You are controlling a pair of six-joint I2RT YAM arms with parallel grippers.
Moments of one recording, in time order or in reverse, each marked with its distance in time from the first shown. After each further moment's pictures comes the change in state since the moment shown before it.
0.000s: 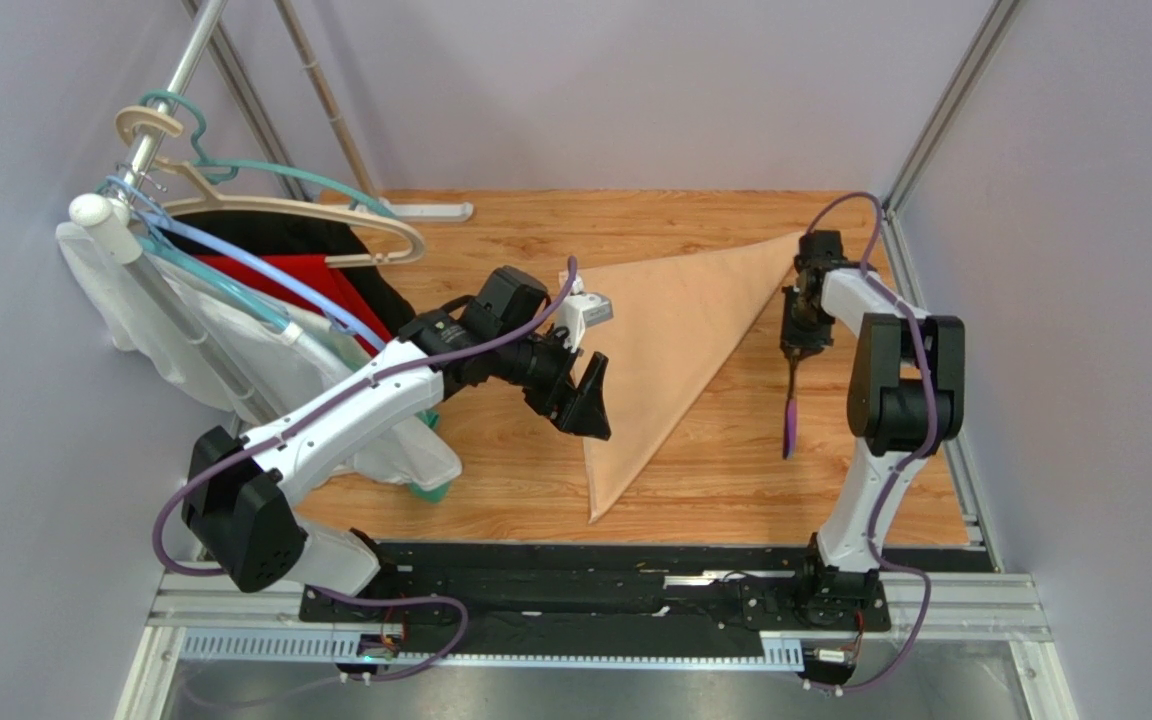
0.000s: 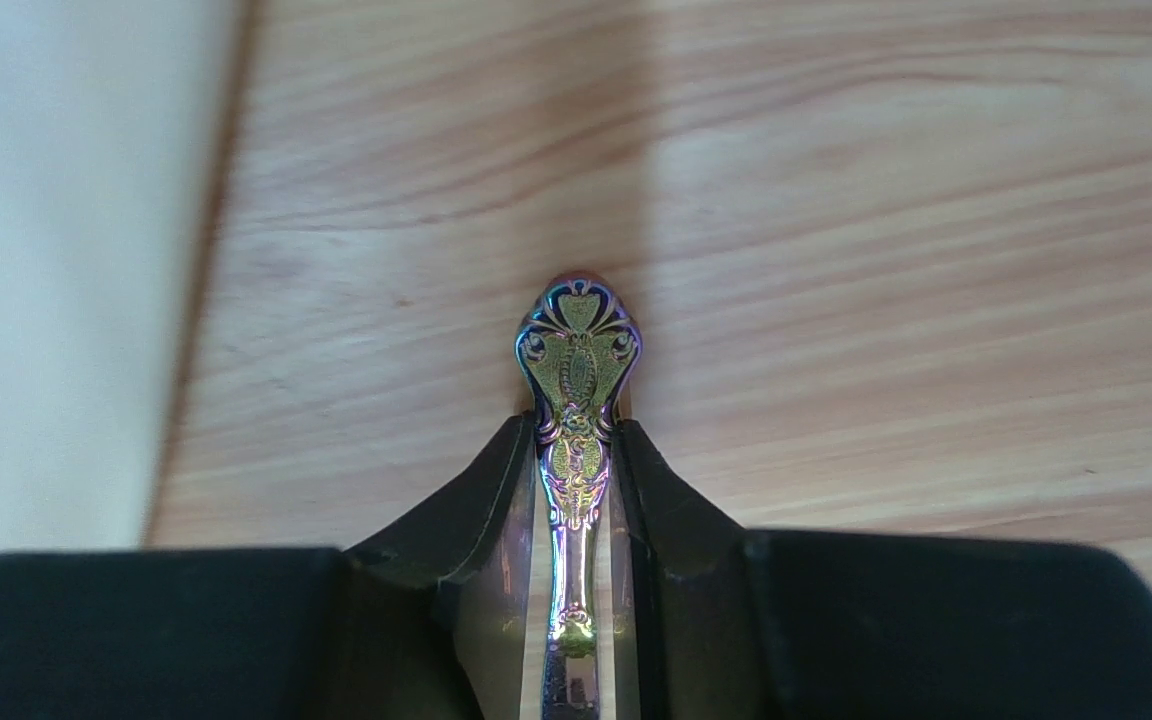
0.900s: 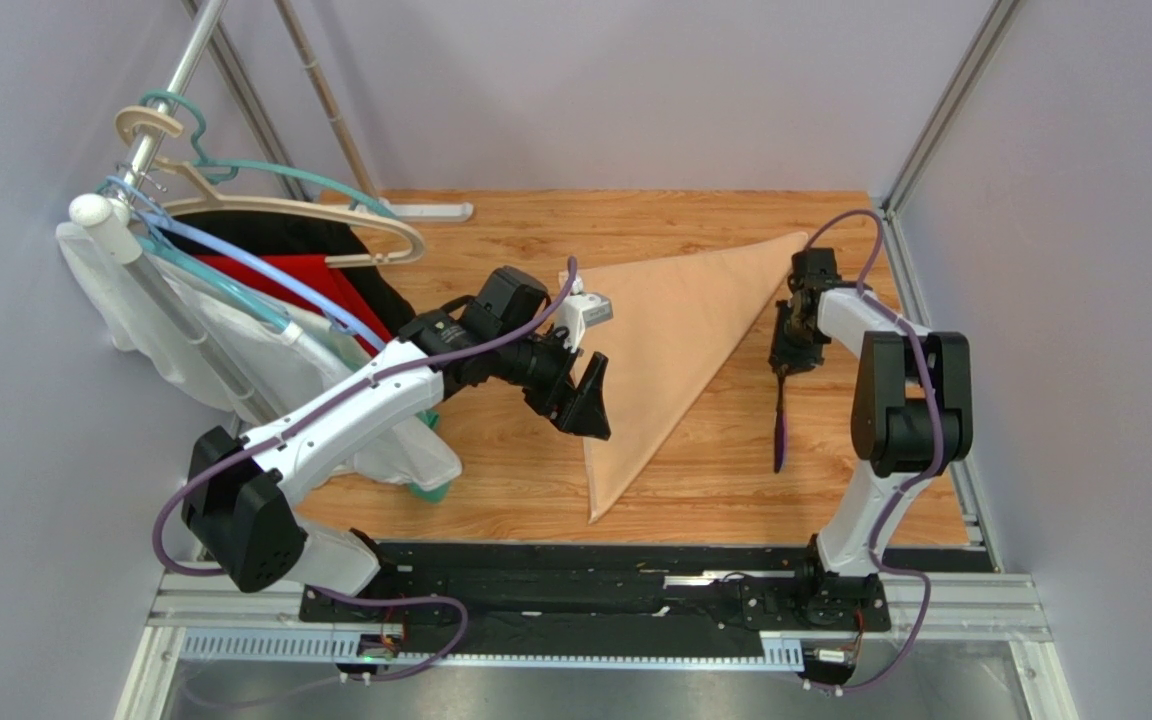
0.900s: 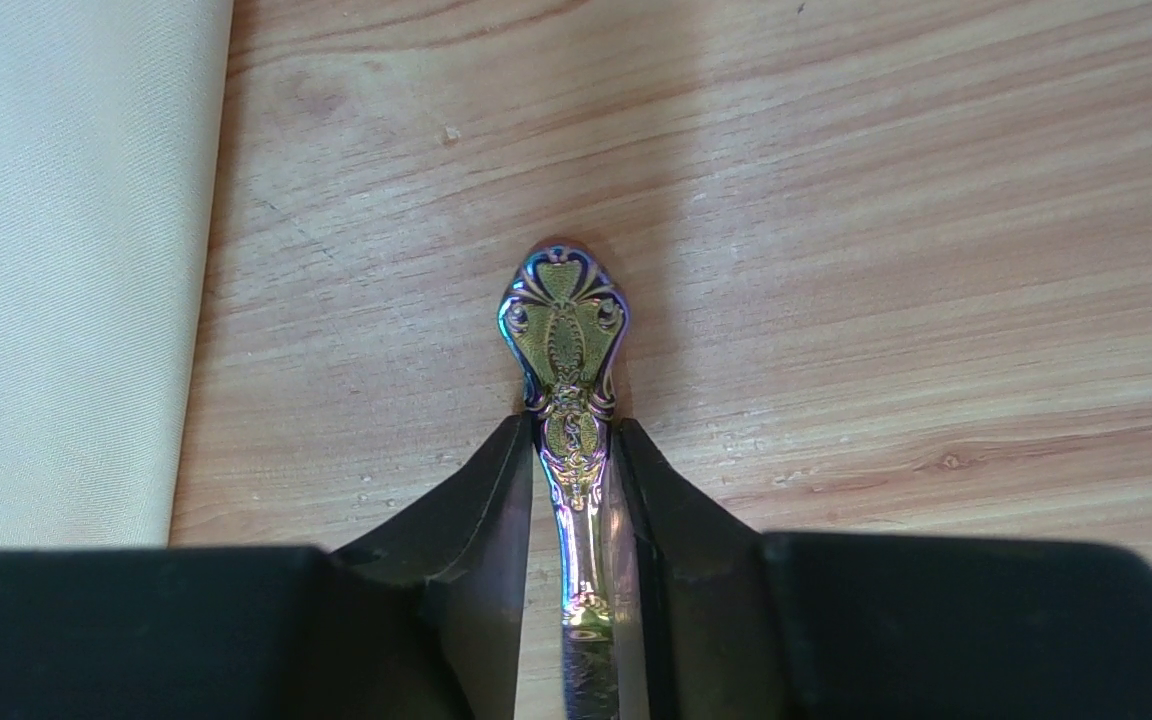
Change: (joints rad) left arm 0.001 0.000 0.000 0.000 -0.003 0.000; right arm 0.056 -0.098 -0.149 0.056 -0.027 0.111
